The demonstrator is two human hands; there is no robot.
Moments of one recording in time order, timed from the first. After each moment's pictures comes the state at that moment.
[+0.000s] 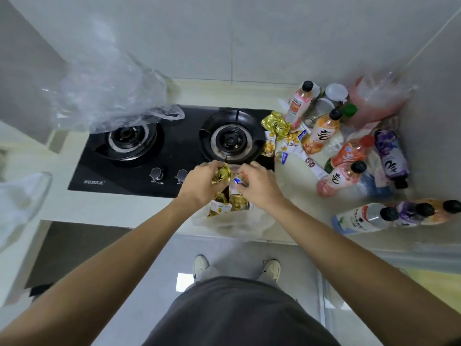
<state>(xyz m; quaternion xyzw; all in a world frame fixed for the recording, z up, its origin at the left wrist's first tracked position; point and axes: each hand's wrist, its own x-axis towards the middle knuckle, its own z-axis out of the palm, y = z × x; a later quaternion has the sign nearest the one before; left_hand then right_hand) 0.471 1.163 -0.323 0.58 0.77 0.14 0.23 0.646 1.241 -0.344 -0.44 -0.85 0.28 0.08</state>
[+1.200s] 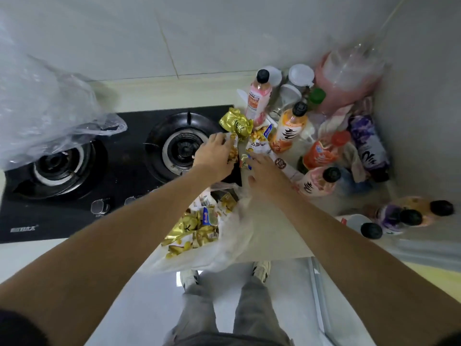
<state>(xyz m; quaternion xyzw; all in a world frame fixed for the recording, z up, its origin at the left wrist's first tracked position) 0.548 1.358 -0.381 0.71 0.69 -0.03 0.15 0.735 1.374 -0.436 -0.46 -0.87 0.19 -0.02</state>
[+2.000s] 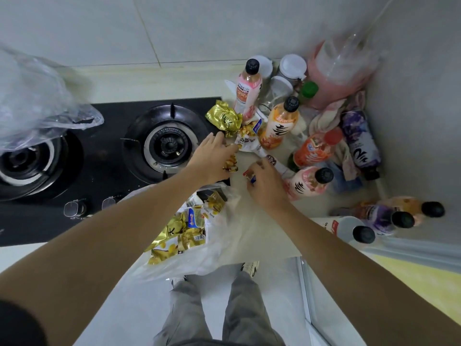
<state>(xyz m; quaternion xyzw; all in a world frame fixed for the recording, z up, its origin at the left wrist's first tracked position) 0.559 1.372 -0.422 0.79 0.60 -0.02 0.12 0.763 1.355 -0.454 -0.56 -0.80 0.21 0.05</state>
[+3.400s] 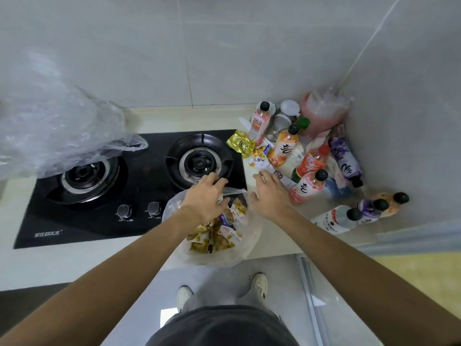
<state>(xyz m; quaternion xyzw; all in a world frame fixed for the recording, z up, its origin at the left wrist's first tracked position) 0.503 1.225 -0.339 0.73 0.66 0.04 0.18 0.715 1.281 -0.344 -0.56 -0.82 0.11 -0.01</state>
